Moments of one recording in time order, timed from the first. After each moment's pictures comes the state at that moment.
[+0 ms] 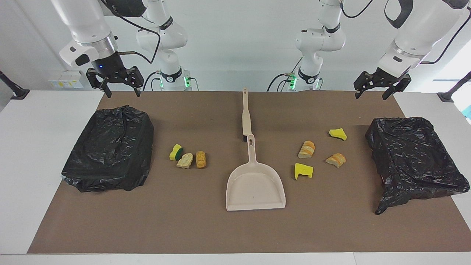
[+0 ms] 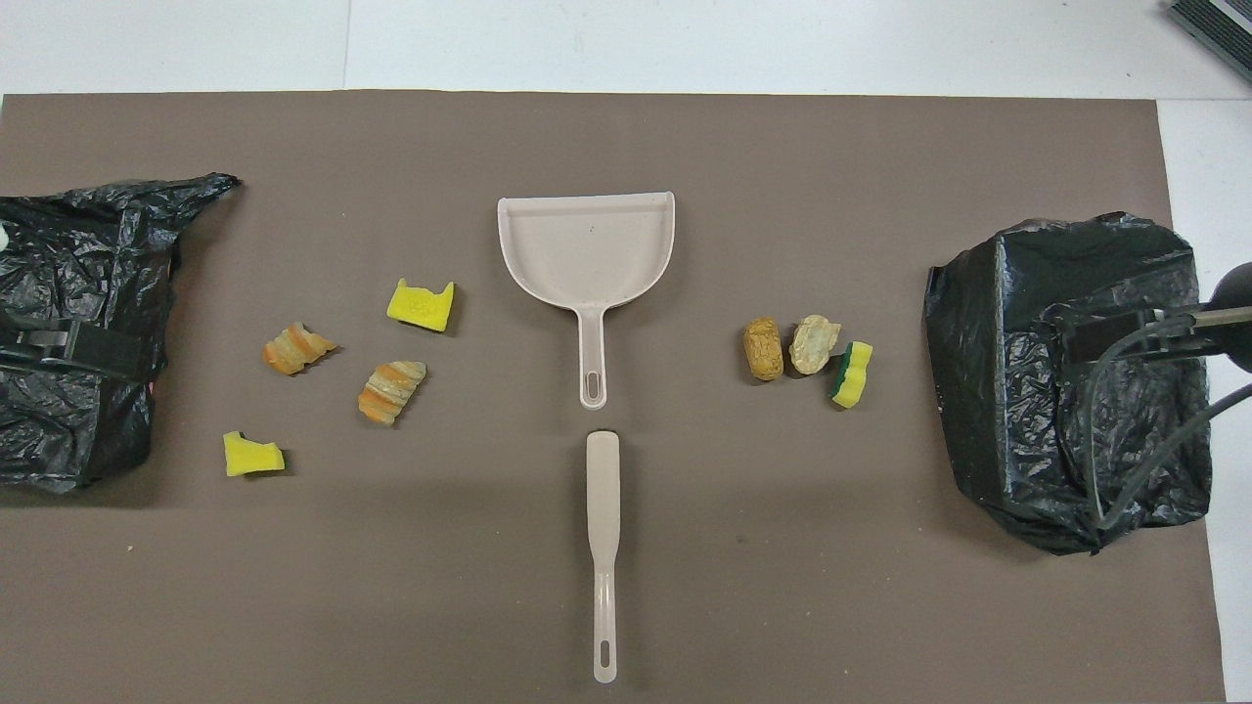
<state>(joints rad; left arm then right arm) -0.09 -0.05 0.04 -1.63 0.01 1.51 0.08 0.11 -0.08 -0.11 -1.65 -0.01 1.59 -0.03</state>
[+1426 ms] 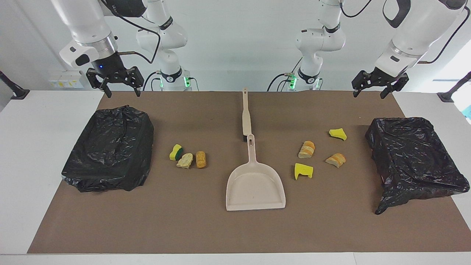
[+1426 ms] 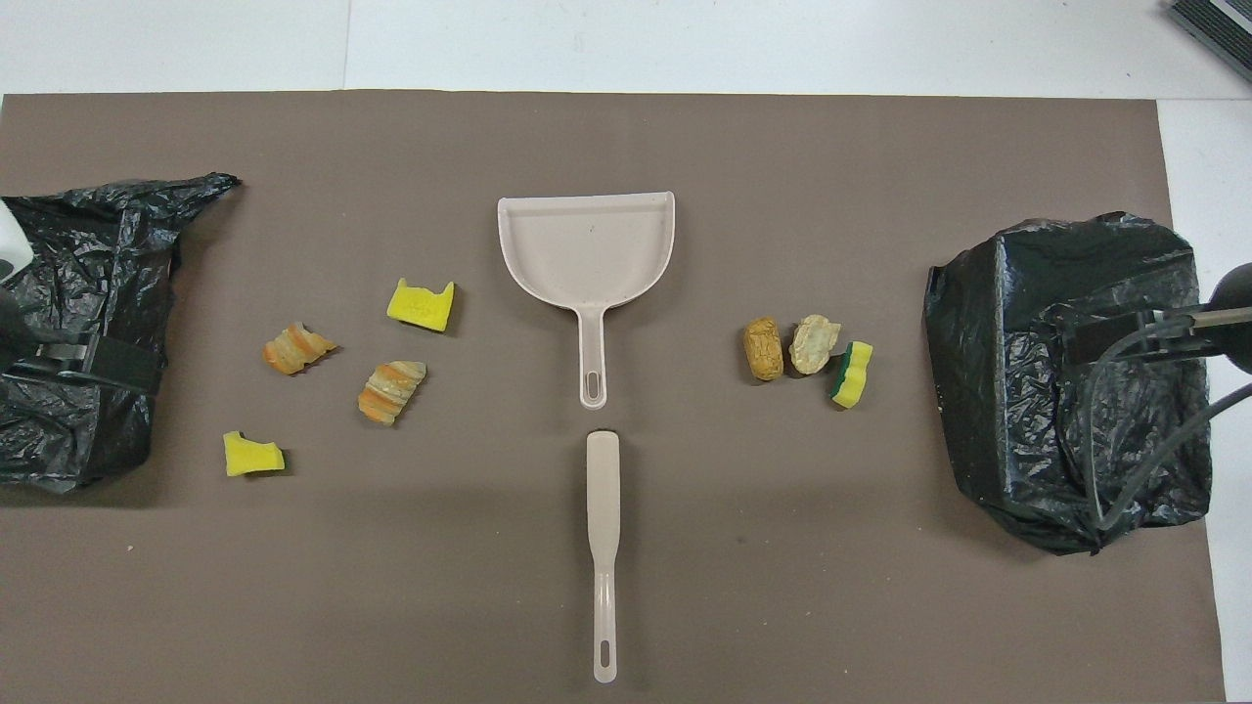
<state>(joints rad) -0.09 -0.07 0.02 -1.66 0.01 1.50 0.08 0.11 -0.08 -0.11 -1.65 -0.01 1.58 -0.03</state>
